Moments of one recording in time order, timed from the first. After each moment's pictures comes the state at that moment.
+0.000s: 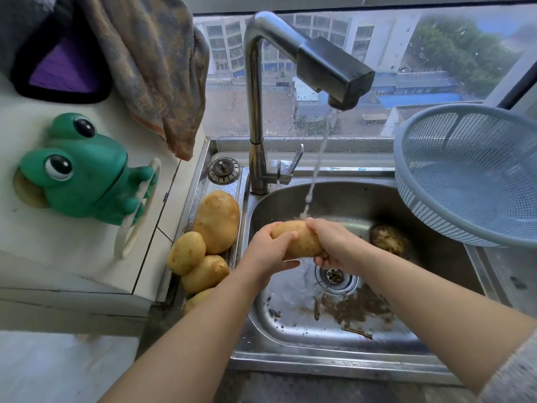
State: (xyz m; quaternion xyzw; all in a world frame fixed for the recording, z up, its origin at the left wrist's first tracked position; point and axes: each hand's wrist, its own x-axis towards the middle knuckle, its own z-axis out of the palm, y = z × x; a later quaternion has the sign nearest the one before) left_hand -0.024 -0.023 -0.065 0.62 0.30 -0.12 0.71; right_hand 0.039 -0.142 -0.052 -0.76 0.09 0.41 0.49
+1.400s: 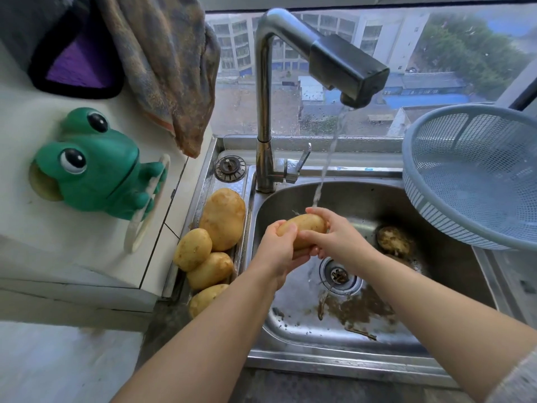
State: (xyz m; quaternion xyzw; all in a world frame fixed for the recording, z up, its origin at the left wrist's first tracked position) left_hand -0.022 -0.036 -0.061 0.53 0.35 -0.10 0.77; right_hand 0.038 -0.150 -0.067 -0.81 -0.12 0.28 0.51
